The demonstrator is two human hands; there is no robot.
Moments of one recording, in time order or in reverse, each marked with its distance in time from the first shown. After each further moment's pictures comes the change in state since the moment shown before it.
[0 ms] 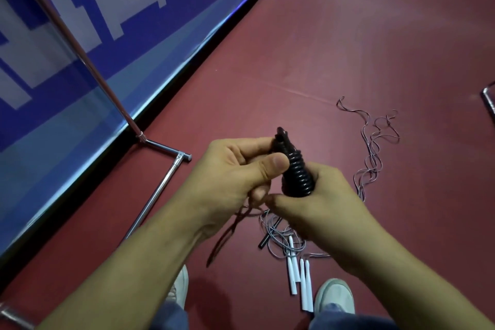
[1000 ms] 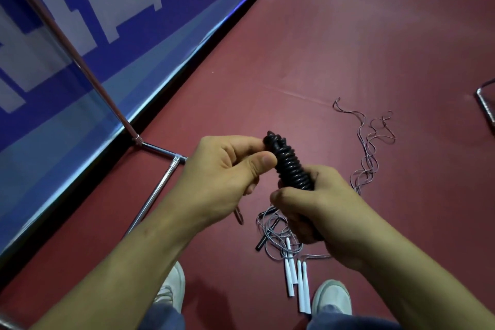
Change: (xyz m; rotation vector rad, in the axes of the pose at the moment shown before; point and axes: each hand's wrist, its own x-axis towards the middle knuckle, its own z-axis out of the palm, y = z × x) left_hand 0.002 0.002 -0.006 0.373 0.151 0.131; right_hand 0.000 -0.004 -0.012 0.299 -0.196 0.114
